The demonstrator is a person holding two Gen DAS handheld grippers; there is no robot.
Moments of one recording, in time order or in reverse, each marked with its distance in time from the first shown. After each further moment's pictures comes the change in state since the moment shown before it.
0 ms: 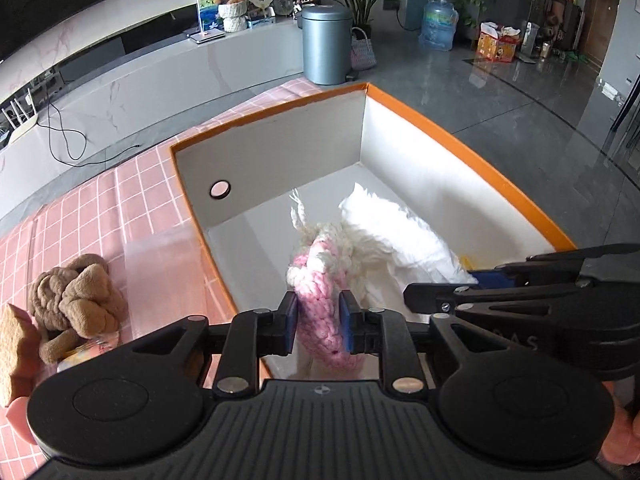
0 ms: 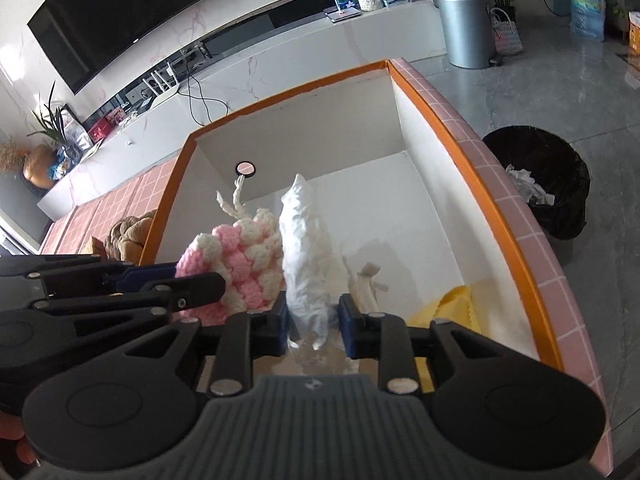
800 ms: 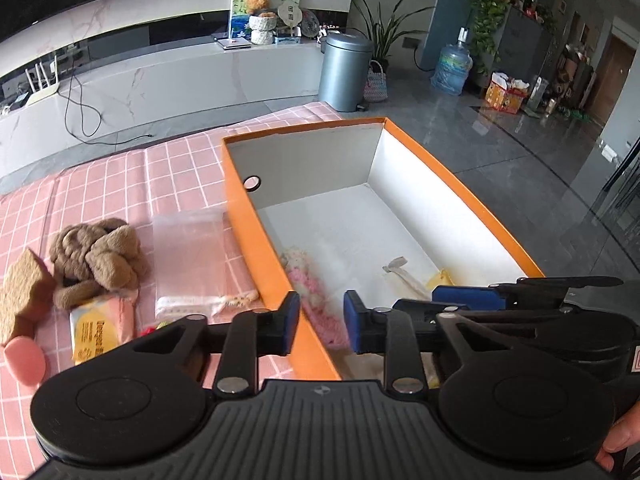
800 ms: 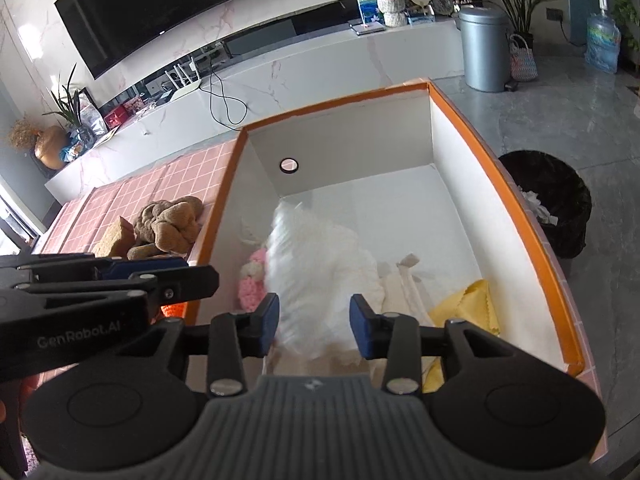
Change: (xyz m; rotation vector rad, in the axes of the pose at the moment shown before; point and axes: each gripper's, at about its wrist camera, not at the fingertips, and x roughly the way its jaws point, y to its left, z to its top) left arm -0.056 0.027 -0.022 -0.163 -0.079 -0.056; right arm -0.027 0.037 -0.019 -0.089 -0.027 0.000
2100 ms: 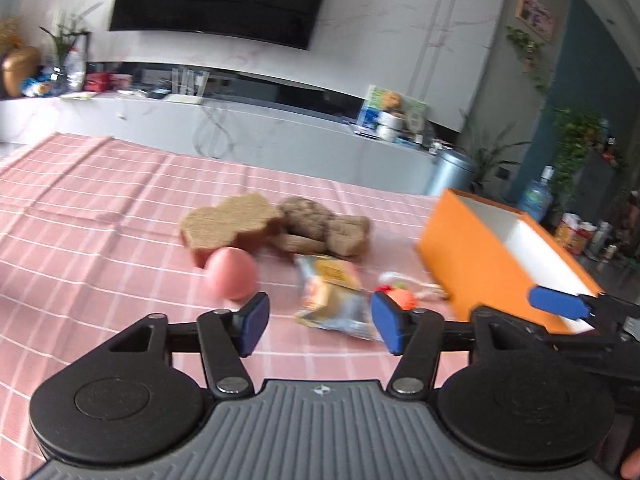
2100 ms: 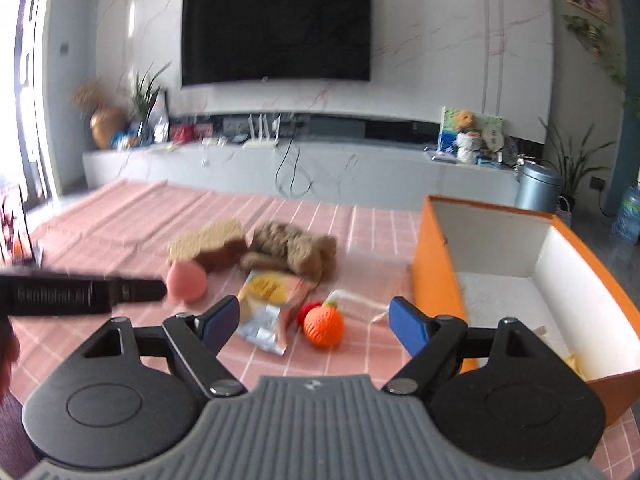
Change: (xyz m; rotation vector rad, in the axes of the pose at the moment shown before) left arm -0.096 0.168 -0.147 -0.309 -0.337 0.188; right arm -0.022 0.183 -0.106 -0.368 -0.352 -0.020
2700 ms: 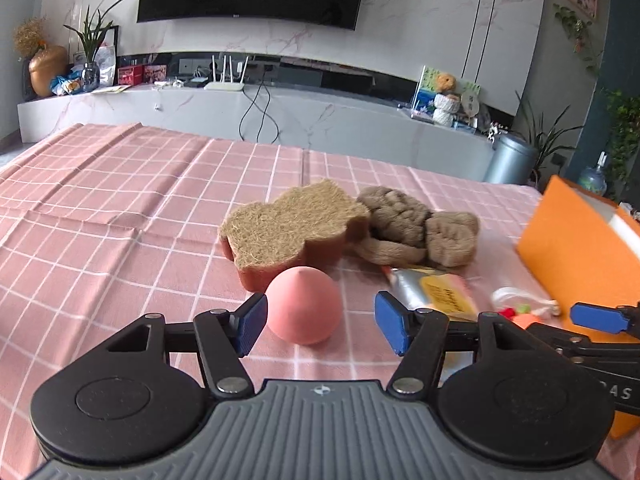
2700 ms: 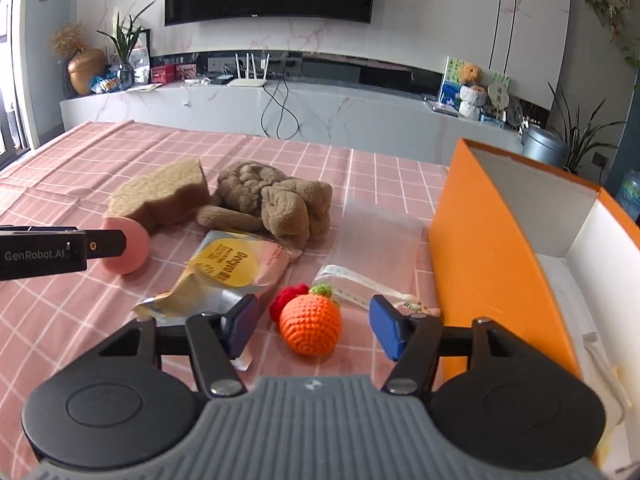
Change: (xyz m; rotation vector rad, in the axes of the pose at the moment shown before) left arm 0.093 0.043 0.008 0.007 0.048 0.138; right arm 0.118 0.007 -0.009 -0.058 0.182 -0.048
